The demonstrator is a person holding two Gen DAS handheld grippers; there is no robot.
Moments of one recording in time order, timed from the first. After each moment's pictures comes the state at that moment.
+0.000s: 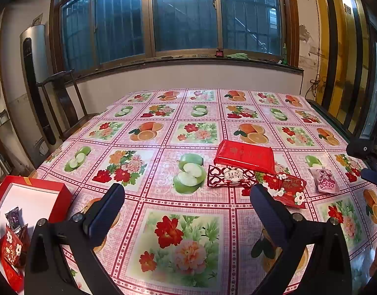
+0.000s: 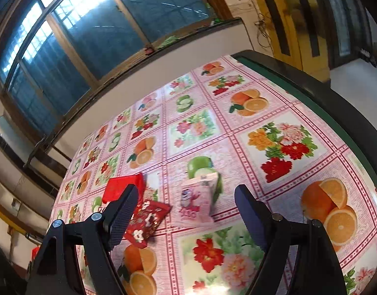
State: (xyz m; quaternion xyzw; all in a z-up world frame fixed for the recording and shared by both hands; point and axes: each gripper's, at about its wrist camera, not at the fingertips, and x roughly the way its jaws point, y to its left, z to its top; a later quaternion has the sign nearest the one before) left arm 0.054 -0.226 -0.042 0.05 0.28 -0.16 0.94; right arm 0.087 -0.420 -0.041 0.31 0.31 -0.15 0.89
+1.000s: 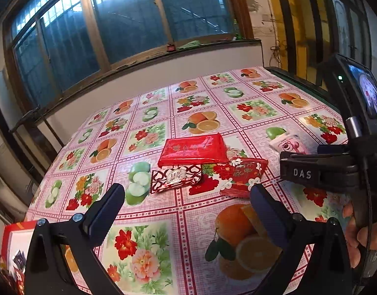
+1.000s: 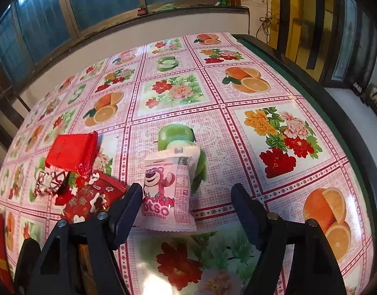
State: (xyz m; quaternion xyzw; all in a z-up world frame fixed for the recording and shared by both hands) left arm 0.031 -0.303 -0.044 0.18 0.26 -0.25 0.91; right arm 0.140 -0.390 -0.083 0.16 0.42 -0.21 0.87
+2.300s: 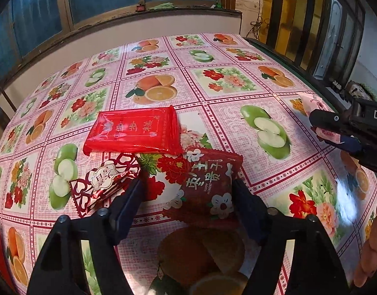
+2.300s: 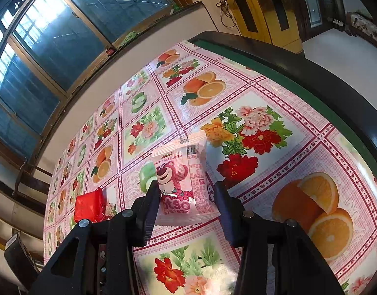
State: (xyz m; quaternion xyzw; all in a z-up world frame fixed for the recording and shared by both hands) left arm 0.079 -0.356 -0.086 0.14 0.39 -0.33 0.85; right arm 0.098 -0.464 -0.069 0.36 0.34 -0.21 0.84
